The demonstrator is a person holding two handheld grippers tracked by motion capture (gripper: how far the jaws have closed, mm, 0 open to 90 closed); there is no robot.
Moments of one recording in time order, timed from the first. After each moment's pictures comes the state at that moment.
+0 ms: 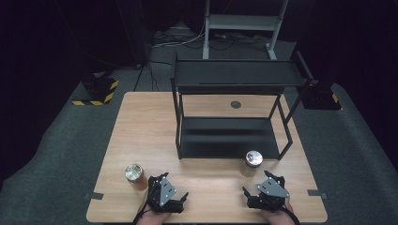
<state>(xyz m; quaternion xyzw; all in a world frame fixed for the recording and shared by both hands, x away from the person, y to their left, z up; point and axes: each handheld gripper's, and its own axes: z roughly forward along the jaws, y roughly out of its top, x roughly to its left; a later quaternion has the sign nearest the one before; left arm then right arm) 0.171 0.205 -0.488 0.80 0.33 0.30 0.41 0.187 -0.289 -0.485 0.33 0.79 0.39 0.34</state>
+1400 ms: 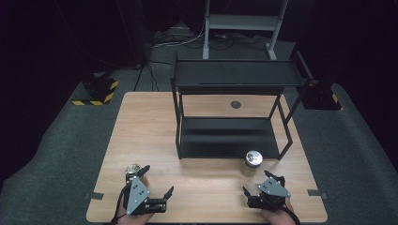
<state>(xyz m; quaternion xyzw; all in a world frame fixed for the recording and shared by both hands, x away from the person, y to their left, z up) 0.125 0.260 -0.445 0.72 0.33 0.35 0.51 0.190 -0.292 -0.484 0.34 0.79 0.40 0.33</state>
